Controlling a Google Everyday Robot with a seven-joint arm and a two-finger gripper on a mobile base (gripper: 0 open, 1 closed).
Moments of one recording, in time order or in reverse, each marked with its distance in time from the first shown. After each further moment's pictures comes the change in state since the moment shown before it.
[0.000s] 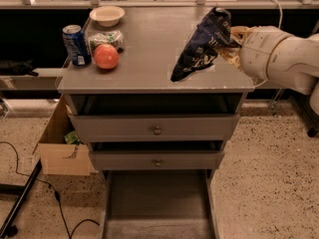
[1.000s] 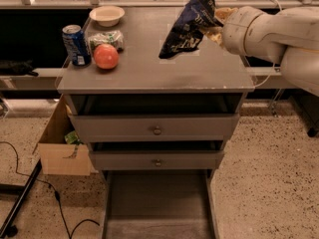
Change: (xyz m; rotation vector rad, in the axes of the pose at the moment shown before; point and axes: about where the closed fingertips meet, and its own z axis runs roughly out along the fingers) arm 0.005 -0.028 0.075 -0.007 -0.041 0.124
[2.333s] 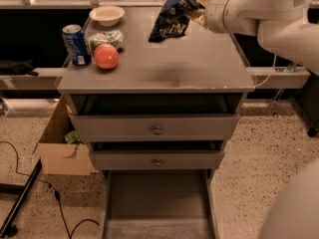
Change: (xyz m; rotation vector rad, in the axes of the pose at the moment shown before) arm 0.006 -0.028 0.075 -0.041 0.000 0.006
